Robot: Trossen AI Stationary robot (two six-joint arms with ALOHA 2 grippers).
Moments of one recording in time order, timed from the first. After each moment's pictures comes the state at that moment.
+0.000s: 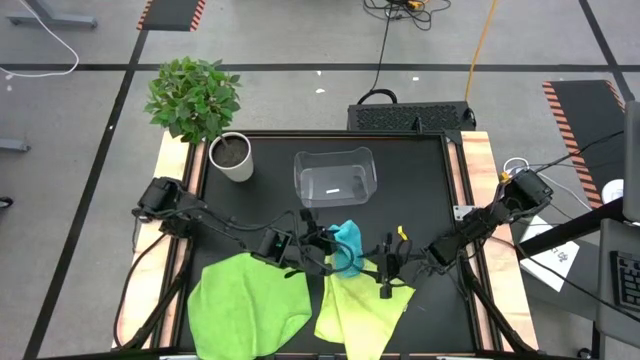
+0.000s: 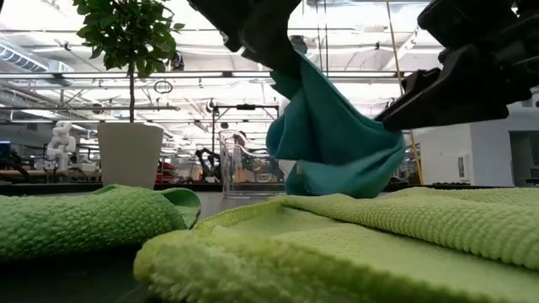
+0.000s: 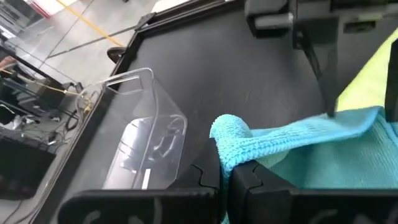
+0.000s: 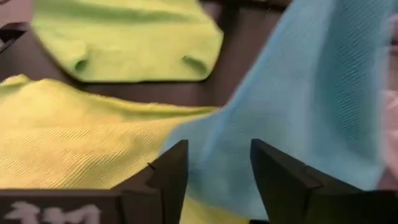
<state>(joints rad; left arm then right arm) -0.33 1.84 1.30 -0.18 -0.72 -0.01 0.59 1.56 0.48 0.55 0.63 0.20</state>
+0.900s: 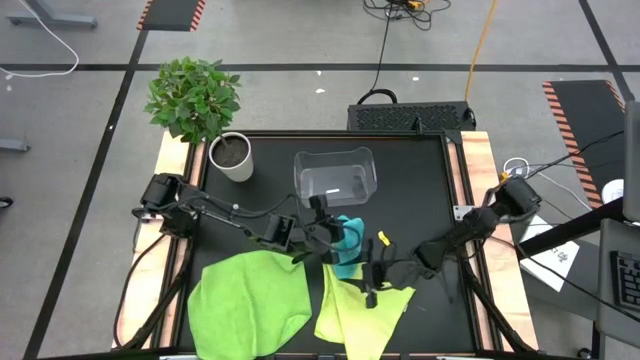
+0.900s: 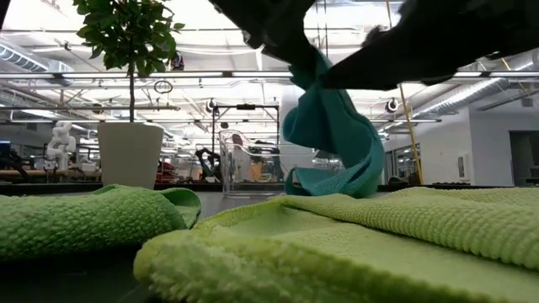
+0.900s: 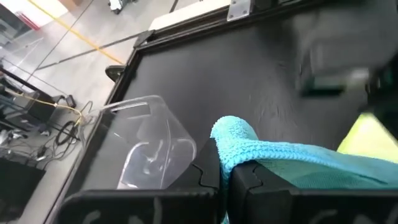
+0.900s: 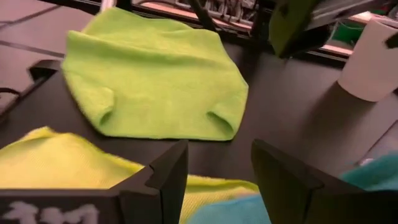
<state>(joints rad) -0.24 1.84 1.35 -0.13 -0.61 0.10 0.54 1.69 0.67 0.62 0.52 0.03</state>
